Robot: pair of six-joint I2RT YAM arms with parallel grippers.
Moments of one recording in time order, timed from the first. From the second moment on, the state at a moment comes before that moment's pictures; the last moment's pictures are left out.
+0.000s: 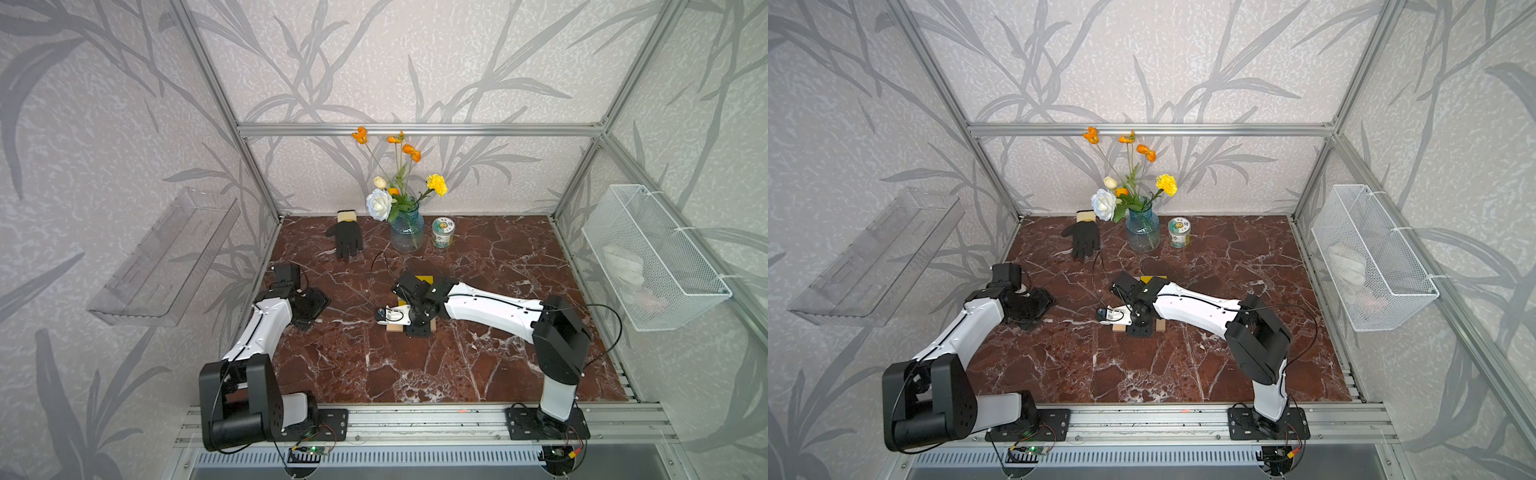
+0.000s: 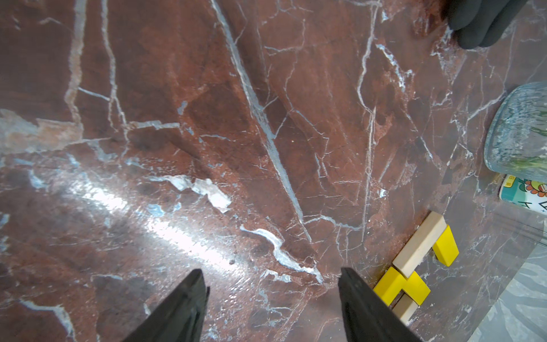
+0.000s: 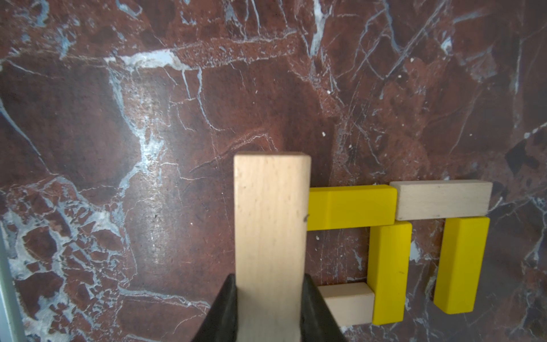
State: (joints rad) left arm 0.17 1.30 0.80 -0.67 0.25 -0.72; right arm 0.96 1.87 1.41 -0.78 -0.06 -0.60
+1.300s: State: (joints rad) left arm 0.15 1.30 0.78 -0.63 0.22 -0.74; right arm 0.91 1.98 1.33 -0.70 -0.09 -0.69
